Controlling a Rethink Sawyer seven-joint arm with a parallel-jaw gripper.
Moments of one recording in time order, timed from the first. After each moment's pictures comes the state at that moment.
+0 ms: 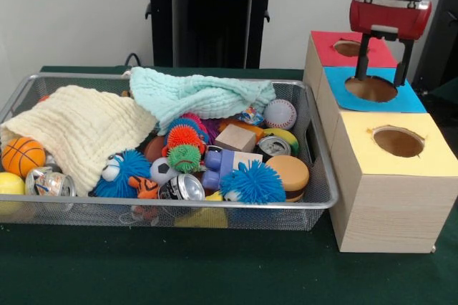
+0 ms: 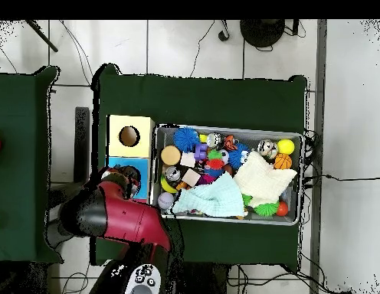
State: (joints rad) arm 0.29 -0.69 -0.23 1.87 0.44 0.18 1.96
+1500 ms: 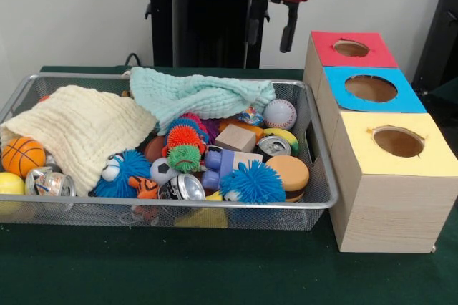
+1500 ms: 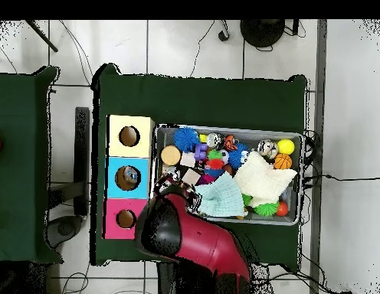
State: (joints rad) arm -0.05 -0.89 -0.18 2.04 0.19 0.17 1.96
